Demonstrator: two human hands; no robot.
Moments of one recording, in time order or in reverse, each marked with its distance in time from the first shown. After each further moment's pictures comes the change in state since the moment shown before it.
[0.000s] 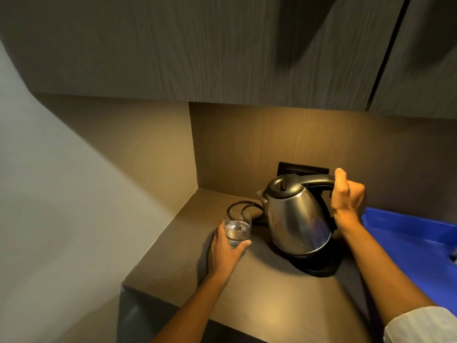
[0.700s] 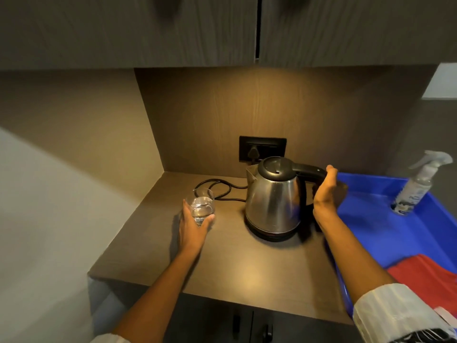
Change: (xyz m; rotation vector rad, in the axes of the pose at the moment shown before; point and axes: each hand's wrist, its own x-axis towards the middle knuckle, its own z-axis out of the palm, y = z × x) left_hand -0.012 0.006 0.003 -0.047 0.018 0.007; right_hand -0.016 0.053 -0.060 0.210 0.219 0.416
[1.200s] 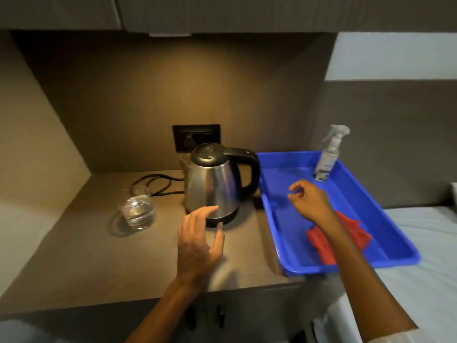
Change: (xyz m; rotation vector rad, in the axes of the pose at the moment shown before) left_hand -0.135 0.067 0.058 0.003 -0.012 0.831; right_hand 0.018 0.007 -0.153 -0.893 -0.388 -0.358
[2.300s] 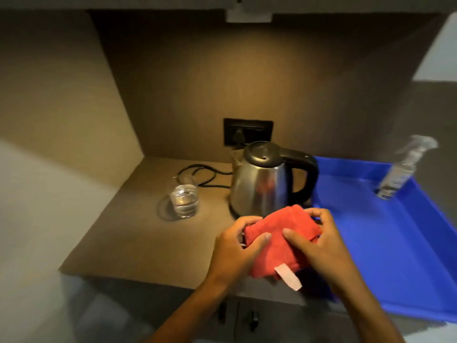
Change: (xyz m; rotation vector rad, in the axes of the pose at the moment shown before) left_hand 0.013 0.010 -0.030 -0.434 -0.260 -0.554; right_hand -0.088 -0.079 0.038 0.588 -0.223 0.014
